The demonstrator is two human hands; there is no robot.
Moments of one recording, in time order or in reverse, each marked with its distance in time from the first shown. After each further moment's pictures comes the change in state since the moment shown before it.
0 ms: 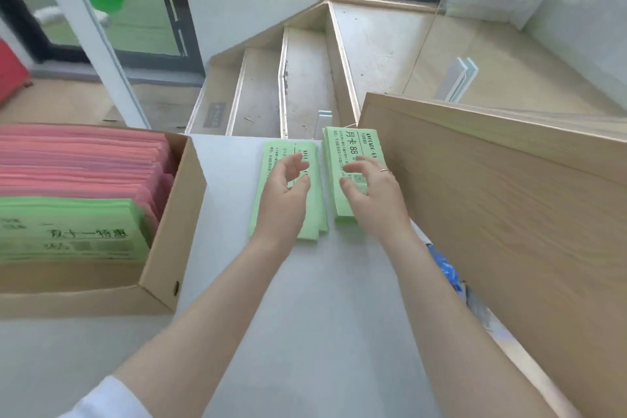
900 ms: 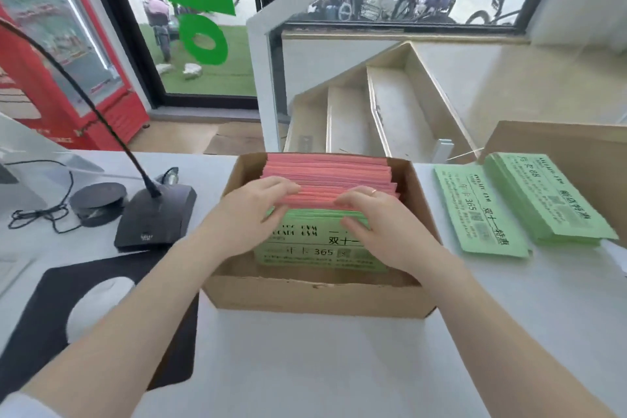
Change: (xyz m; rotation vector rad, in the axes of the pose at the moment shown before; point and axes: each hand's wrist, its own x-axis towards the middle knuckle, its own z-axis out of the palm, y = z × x) left_hand 0.013 0.038 -0.397 1.152 -0.279 0.560; right_hand -0.057 -0.248 0.187 -0.182 -0.302 -0.415
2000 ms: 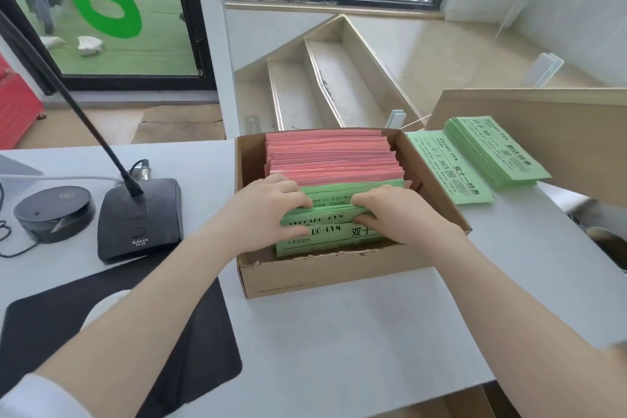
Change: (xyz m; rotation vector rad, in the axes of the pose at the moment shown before) left_hand -0.012 -0.052 0.006 0.049 -0.133 0.399; right_hand 0.002 -0.027 0.032 -0.513 -0.244 0.194
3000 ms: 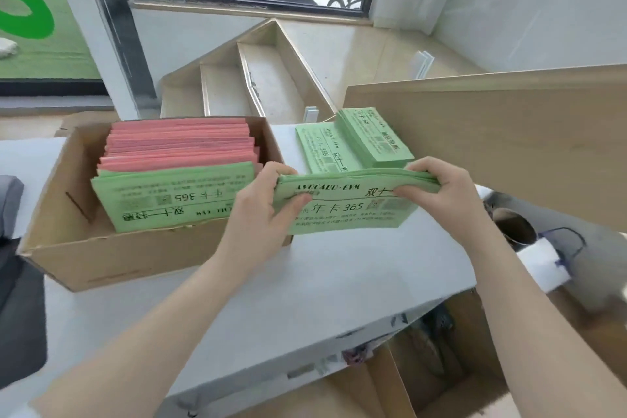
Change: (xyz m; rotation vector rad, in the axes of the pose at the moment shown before) left_hand 0.087 0.231 0.037 -0.788 0.505 -0.266; right_hand -0.203 0.182 -0.017 0.877 0.589 0.382
